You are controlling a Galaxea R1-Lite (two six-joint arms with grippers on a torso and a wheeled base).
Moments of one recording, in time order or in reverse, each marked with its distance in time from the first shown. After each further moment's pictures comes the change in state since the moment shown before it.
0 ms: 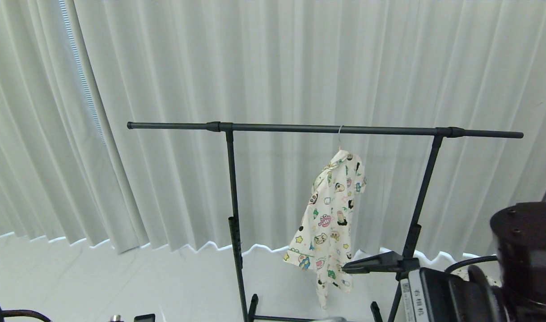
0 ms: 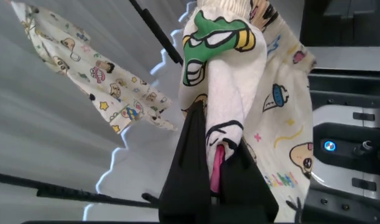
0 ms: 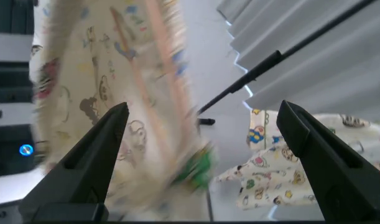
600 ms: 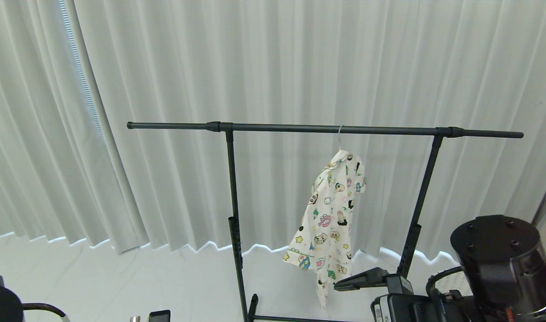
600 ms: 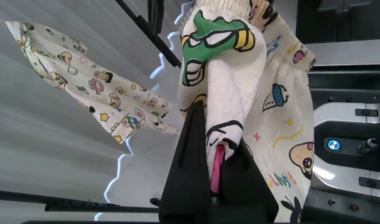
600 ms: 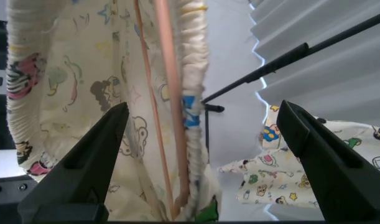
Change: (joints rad) left arm -0.016 0.040 -0.042 -0.001 -0.001 0.029; right arm 0.014 0.064 -0.006 0.051 0.001 -0.063
